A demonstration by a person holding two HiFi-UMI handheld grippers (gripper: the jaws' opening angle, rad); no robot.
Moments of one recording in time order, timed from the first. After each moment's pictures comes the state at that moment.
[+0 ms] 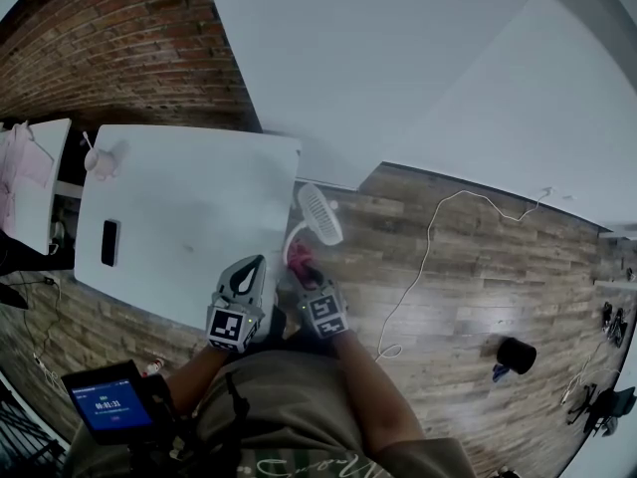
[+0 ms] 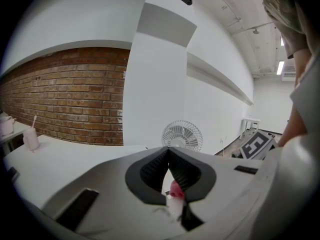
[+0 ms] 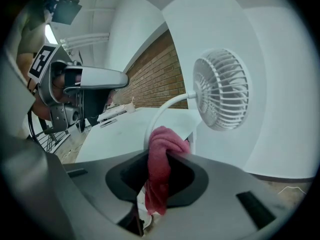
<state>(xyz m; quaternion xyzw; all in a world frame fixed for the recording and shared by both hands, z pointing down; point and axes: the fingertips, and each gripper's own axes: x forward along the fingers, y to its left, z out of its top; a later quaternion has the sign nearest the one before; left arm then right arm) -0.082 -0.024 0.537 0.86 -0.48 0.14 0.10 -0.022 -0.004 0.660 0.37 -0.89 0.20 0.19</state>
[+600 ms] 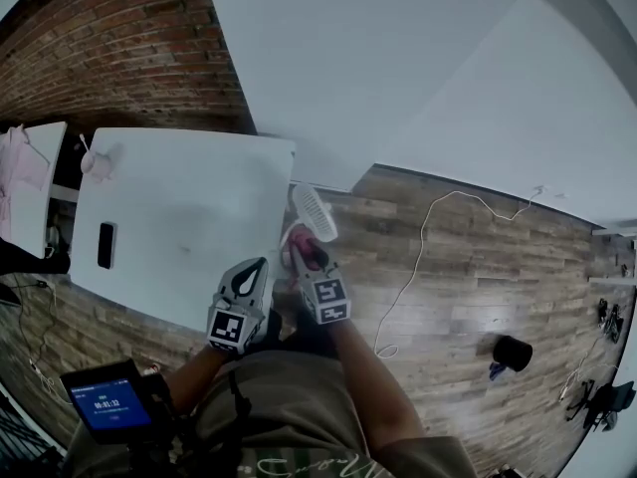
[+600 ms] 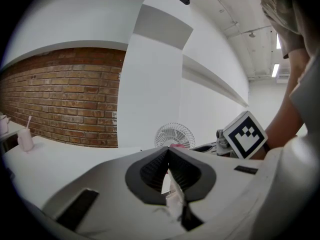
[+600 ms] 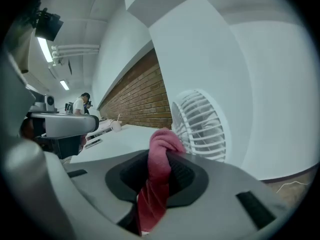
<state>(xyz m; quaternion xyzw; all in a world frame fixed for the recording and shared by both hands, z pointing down) -0.066 -0.019 0.523 0.87 -0.46 0.13 0.12 0.002 -0.065 0.598 0.45 -0.86 0.20 0.12</state>
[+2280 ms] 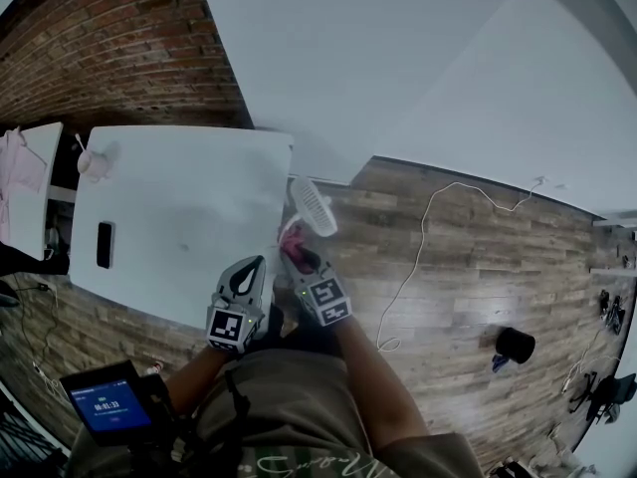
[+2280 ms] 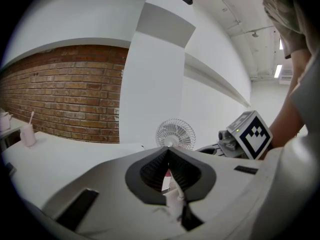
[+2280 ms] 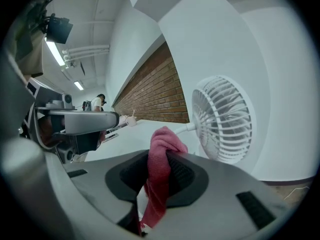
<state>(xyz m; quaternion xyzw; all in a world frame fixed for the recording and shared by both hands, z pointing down) -0.072 -0.015 0.531 0.86 -0.47 0.14 0.13 -0.027 -0.037 0.604 0.37 -0.90 0.21 0.13</state>
